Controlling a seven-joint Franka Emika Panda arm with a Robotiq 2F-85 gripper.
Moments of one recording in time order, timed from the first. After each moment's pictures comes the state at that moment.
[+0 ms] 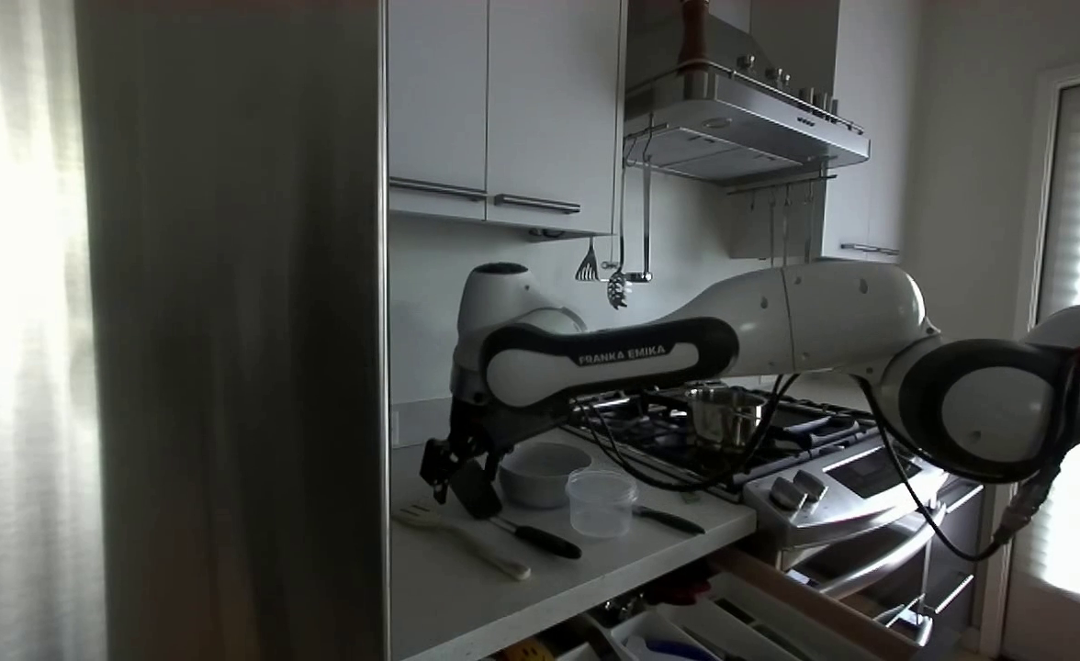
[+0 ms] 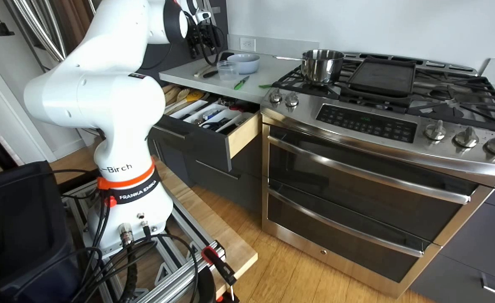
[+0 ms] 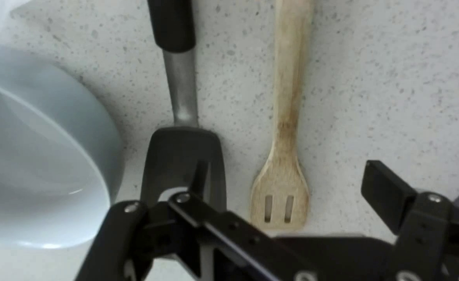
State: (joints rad) arm 0.77 0.96 0.07 -0.73 -0.27 1.99 0.39
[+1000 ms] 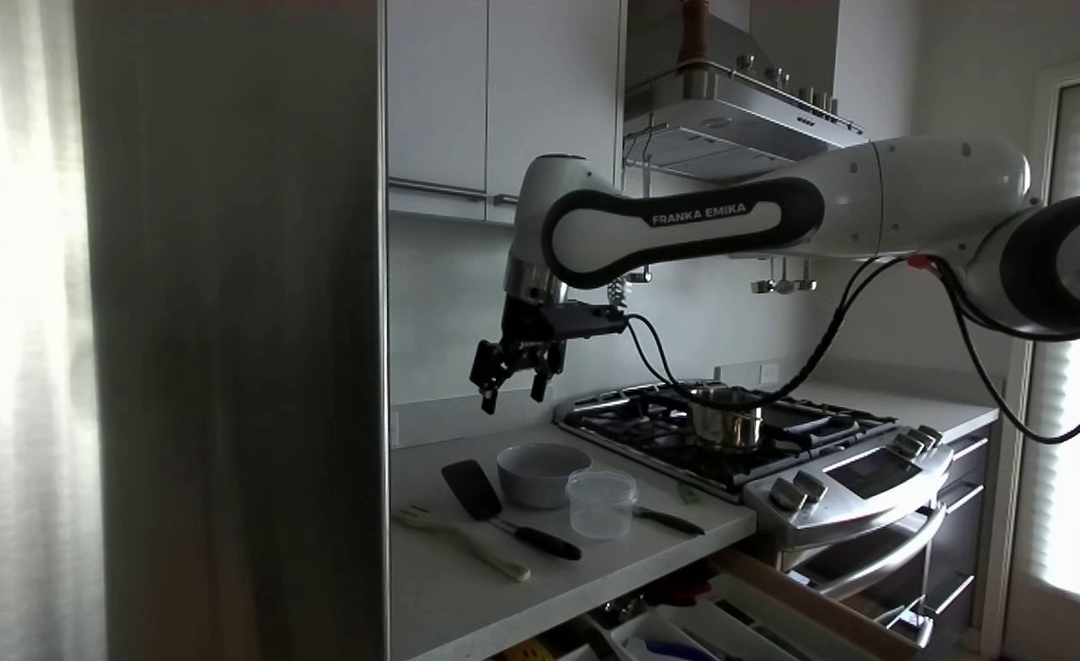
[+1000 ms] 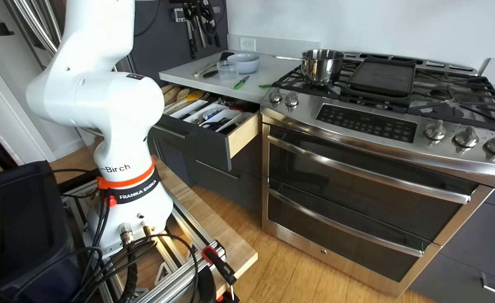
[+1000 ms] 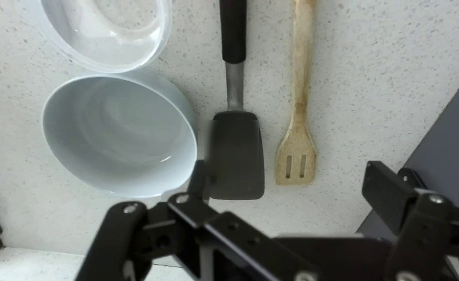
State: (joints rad) arm 0.69 0.57 0.10 -1.08 -0.22 1.94 0.38
